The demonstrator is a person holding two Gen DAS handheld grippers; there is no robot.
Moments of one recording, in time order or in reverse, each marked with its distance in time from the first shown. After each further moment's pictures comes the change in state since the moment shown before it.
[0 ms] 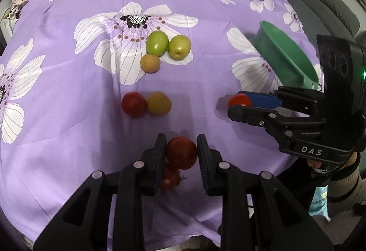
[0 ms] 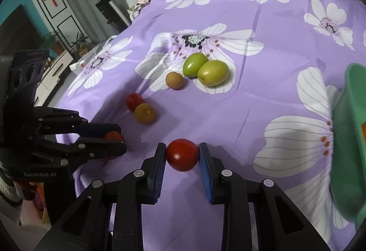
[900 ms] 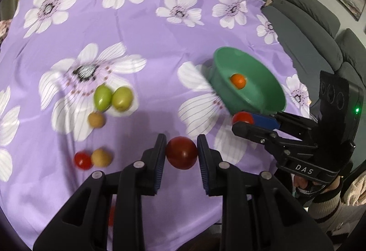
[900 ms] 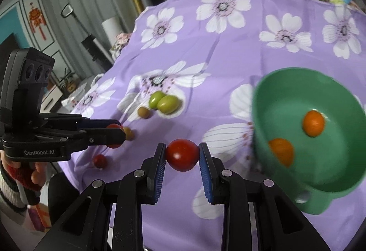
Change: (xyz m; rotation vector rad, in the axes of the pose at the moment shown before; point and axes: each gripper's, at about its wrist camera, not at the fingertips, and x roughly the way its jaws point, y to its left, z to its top) left arm -0.010 -0.074 0.054 0.082 -0.106 -0.098; right arm -0.082 -0.050 -0.016 0.123 -0.217 -0.099
